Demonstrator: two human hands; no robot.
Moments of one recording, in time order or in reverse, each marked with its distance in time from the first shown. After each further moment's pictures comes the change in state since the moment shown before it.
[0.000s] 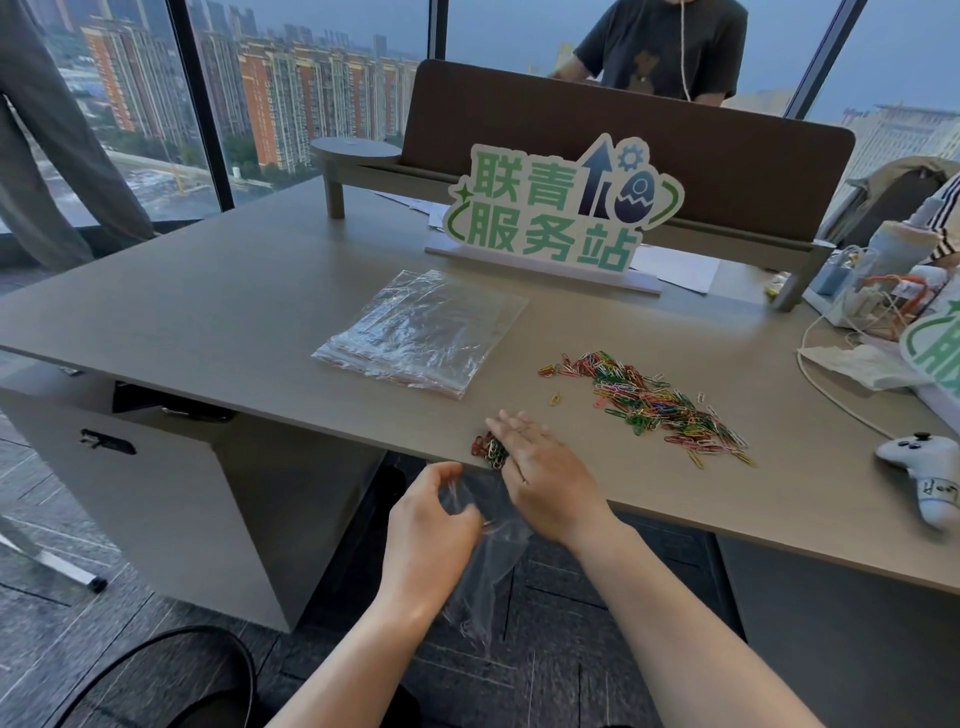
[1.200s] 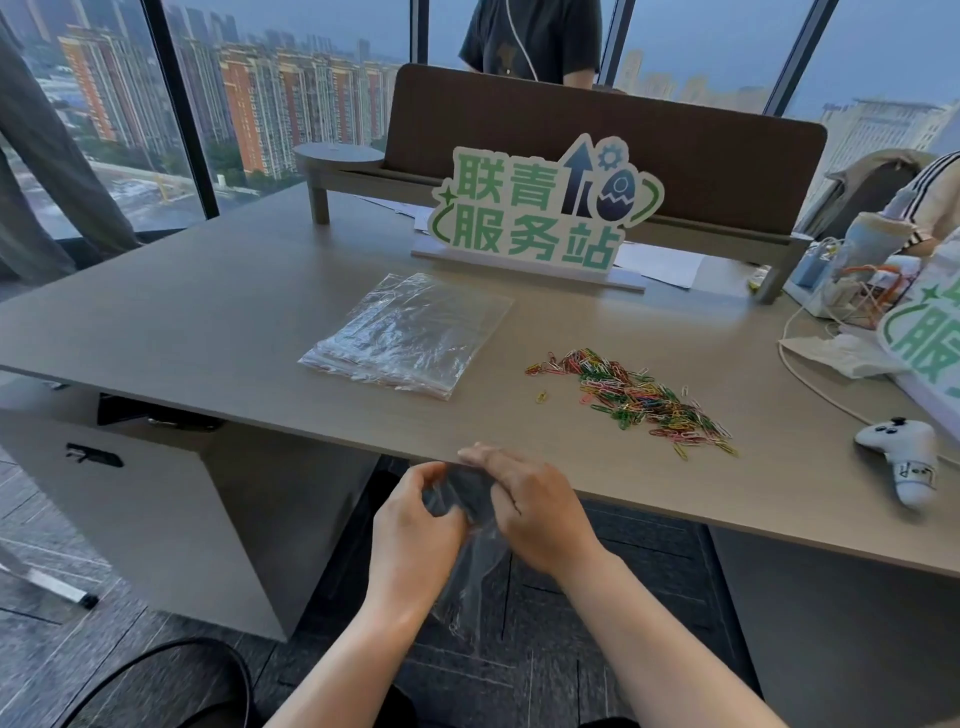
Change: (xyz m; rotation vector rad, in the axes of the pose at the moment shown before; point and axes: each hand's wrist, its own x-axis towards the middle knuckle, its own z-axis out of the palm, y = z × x) left_hand -0.004 0.001 -0.001 -0.048 0.036 0.014; right_hand -0.033 -0.018 0.001 0.235 0.187 -0.124
